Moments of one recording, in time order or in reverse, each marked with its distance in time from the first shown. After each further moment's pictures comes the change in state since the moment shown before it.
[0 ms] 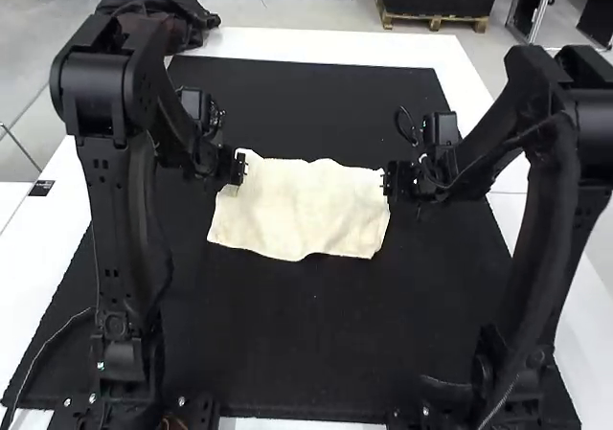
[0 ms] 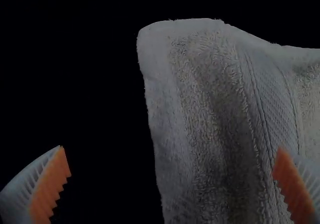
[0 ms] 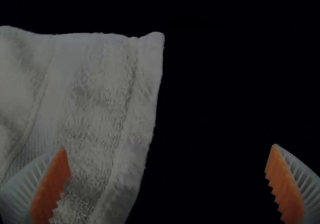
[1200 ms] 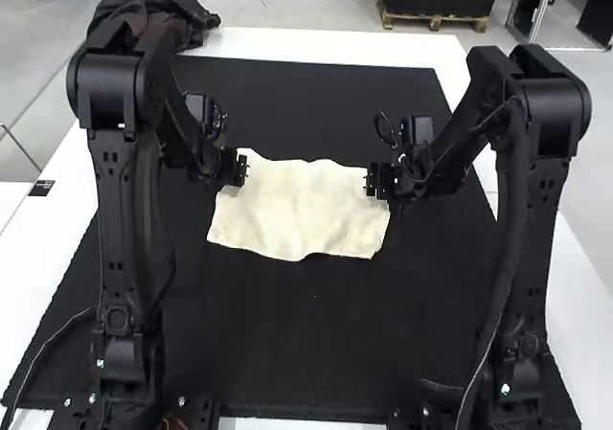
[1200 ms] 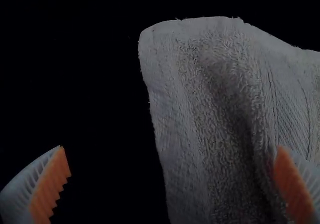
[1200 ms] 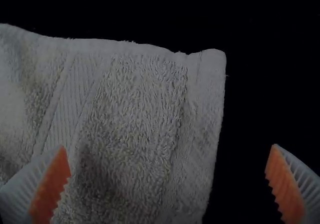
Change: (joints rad) left arm 0.007 0.097 0.070 0.012 0.002 0.003; right arm 0.059 0.220 0.173 0.028 -0.016 0.005
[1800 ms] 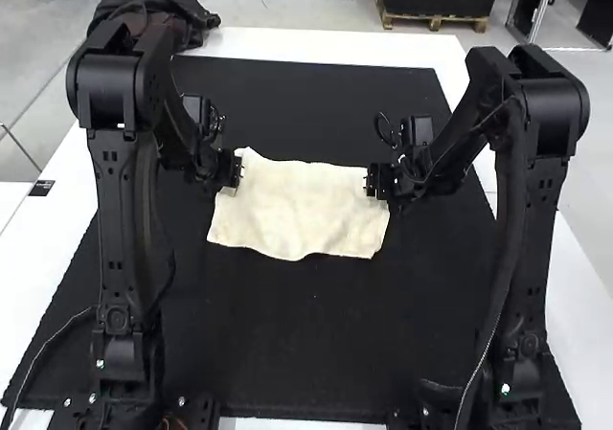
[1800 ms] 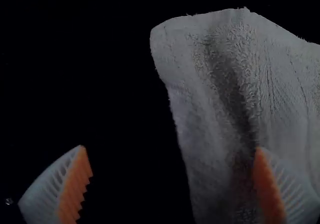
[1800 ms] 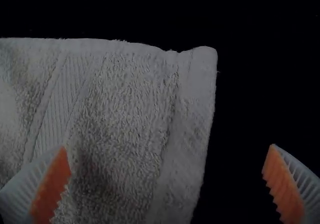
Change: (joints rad) left arm 0.022 0.014 0.003 0.006 0.002 0.029; right arm 0.000 0.013 0.003 0.010 0.009 -0.004
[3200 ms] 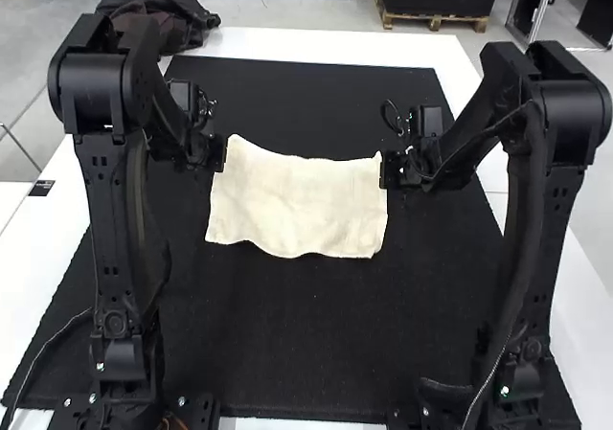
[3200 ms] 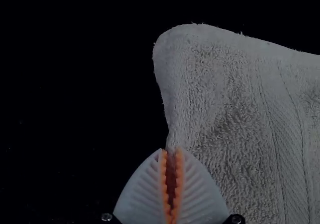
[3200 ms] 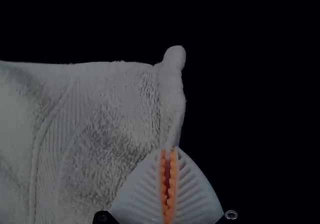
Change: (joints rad) left arm 0.040 -0.098 -0.014 -0.021 0.058 0.030; right arm -0.025 -0.107 -0.041 0.021 -0.040 -0.002
